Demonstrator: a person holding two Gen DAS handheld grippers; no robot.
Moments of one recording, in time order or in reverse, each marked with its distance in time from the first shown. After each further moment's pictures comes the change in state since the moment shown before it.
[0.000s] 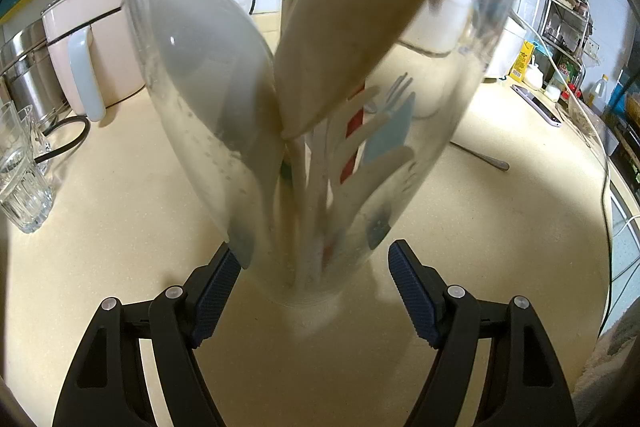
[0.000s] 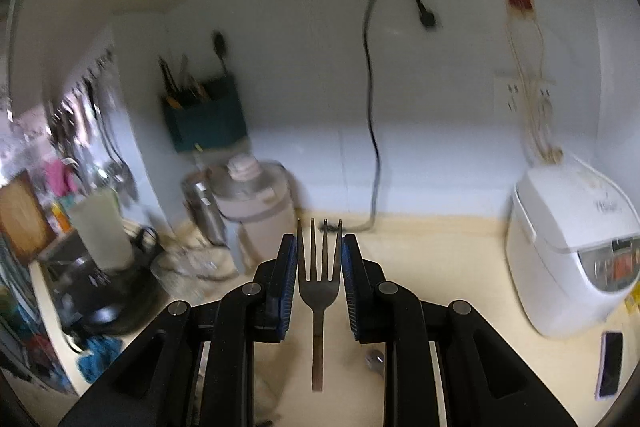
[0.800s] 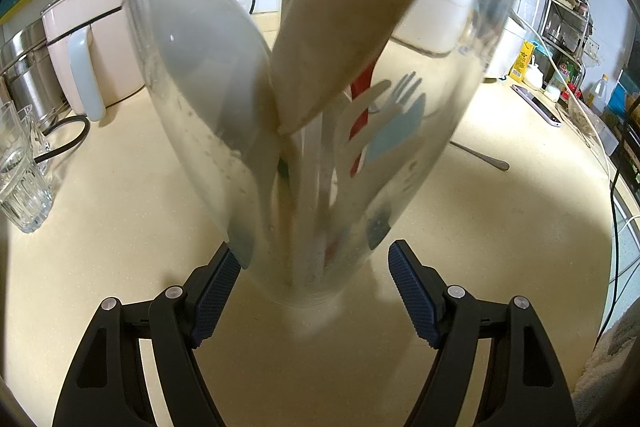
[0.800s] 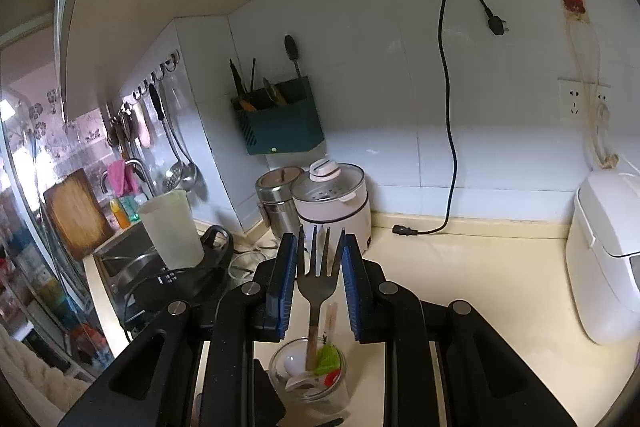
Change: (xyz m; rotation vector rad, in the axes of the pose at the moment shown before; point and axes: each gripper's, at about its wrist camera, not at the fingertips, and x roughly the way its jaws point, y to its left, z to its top) left arm -0.002 0.004 0.002 0.000 0.001 -0.001; right arm 0.004 0.045 -0.007 -0.026 0.032 0.181
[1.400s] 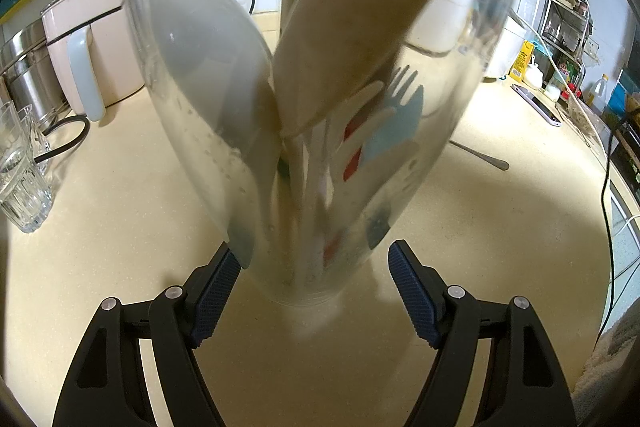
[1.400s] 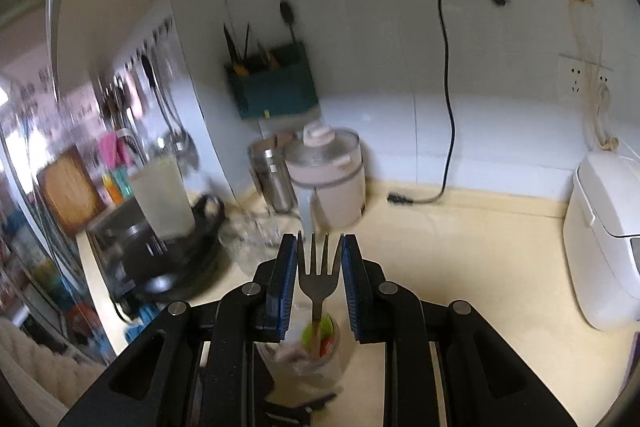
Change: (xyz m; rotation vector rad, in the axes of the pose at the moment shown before) left arm 0.001 -0.001 0.001 0.000 0.000 -0.001; right arm 0.022 -0.003 -0.032 -0.017 0.155 -0.015
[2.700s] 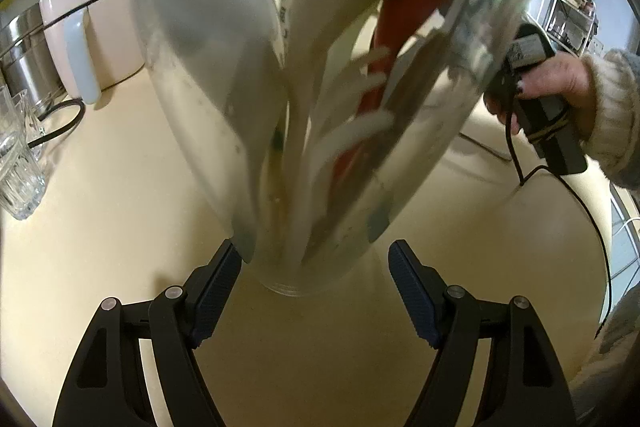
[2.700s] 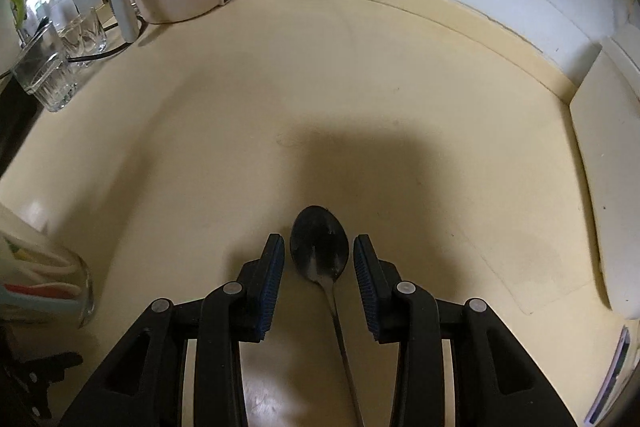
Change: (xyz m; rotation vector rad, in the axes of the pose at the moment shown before) left arm 0.007 0.003 -0.004 -0.024 0.046 -0.016; right arm 0.204 -0.149 -0.121 -0.031 0.513 -0.257
